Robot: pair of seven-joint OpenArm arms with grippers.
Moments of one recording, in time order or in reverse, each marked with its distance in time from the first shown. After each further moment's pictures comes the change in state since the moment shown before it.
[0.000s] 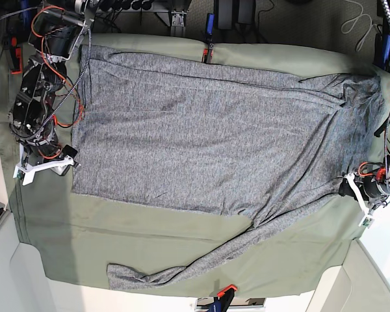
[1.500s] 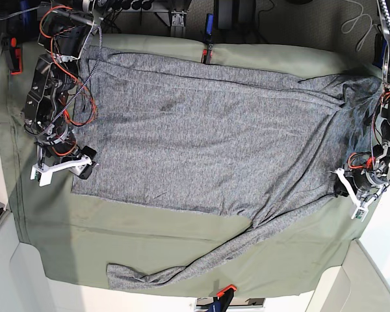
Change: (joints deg) left arm 0.0 5.2 -2.4 -9.0 7.2 -1.8 -11.3; right arm 0.0 -2.6 -0.6 -2.3 4.9 6.7 1.6
